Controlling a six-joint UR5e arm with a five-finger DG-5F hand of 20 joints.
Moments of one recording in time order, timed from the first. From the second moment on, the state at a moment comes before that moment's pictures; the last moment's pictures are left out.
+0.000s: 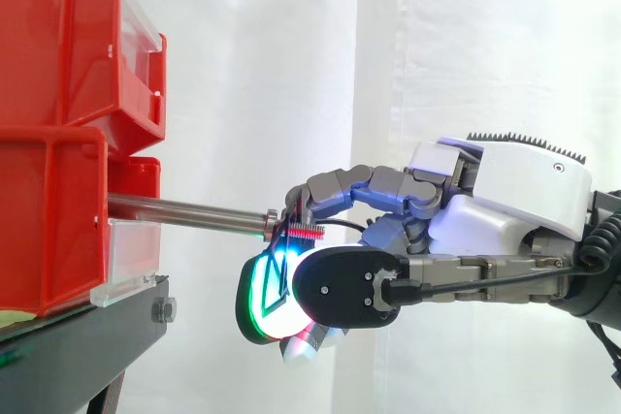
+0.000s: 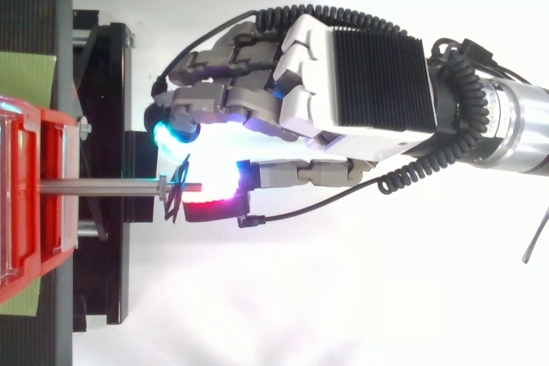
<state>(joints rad) 0.11 -2.36 -1.33 -2.22 -1.46 -1.23</state>
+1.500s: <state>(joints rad) 0.09 -2.37 -1.33 -2.16 -1.51 -1.22</state>
